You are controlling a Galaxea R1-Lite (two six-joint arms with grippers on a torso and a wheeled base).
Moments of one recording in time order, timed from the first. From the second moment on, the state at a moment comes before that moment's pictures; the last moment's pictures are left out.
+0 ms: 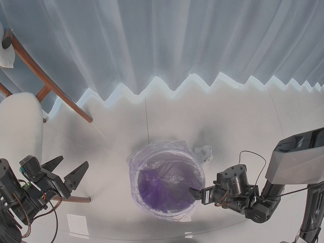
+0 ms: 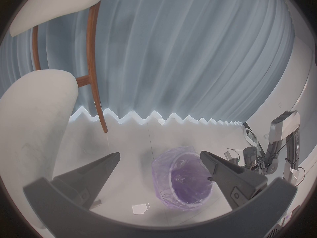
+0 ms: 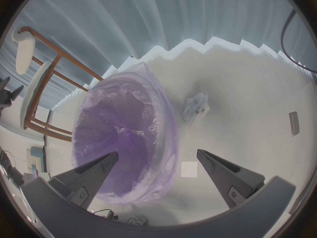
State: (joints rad) left arm -0.35 1.32 -0.02 -1.19 0.00 -0.22; right arm 0.50 2.22 -0.47 -1.12 -0.16 0.33
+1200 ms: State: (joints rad) left arm -0.31 1.24 -0.02 -1.15 0.00 -0.18; right arm 0.49 2.36 -1.21 -0.72 -0.22 0.35
